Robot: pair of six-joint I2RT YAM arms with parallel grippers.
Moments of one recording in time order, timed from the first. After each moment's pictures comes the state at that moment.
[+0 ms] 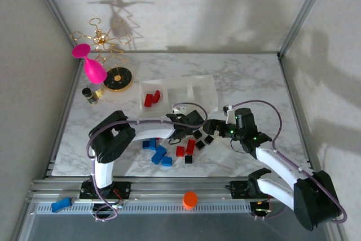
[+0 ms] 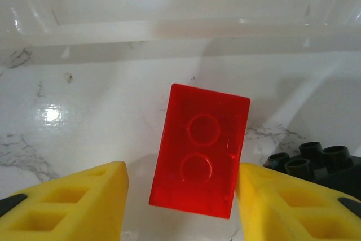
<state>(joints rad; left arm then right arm) -0.97 1.93 1.20 -0.48 -0.47 -1.00 0.42 1.00 0.40 -0.04 -0.43 0.55</state>
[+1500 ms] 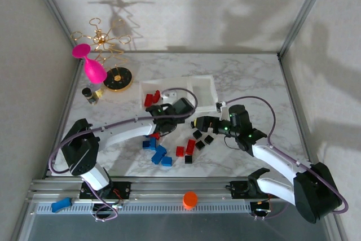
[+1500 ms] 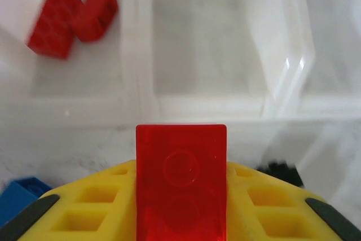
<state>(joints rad) -0.90 1.64 1.22 -0.61 -0.58 -0.92 0.52 1.07 0.45 0.09 -0.45 0.64</state>
